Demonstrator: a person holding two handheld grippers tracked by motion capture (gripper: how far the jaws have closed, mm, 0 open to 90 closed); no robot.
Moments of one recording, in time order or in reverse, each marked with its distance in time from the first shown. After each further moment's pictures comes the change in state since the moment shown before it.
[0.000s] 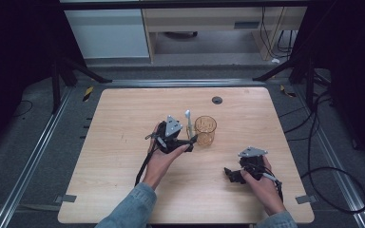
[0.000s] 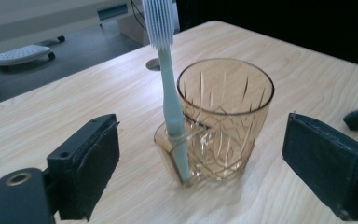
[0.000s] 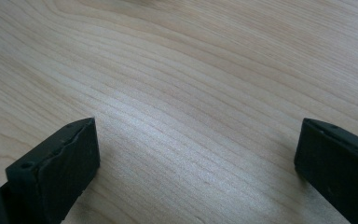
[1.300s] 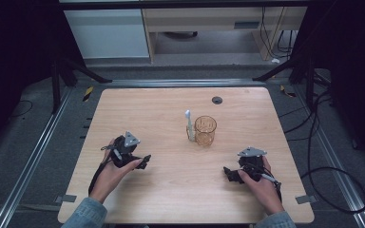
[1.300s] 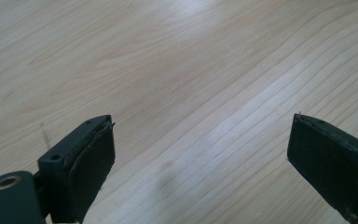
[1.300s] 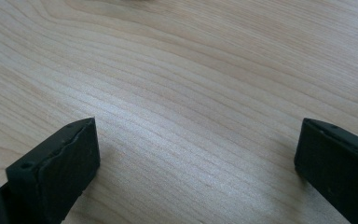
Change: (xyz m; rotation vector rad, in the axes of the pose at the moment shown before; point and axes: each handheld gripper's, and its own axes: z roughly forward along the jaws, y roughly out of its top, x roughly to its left) left arm 0.082 -0.078 -0.085 0.387 0.113 0.023; right arm 0.004 0.001 0.001 -0.002 -0.030 0.032
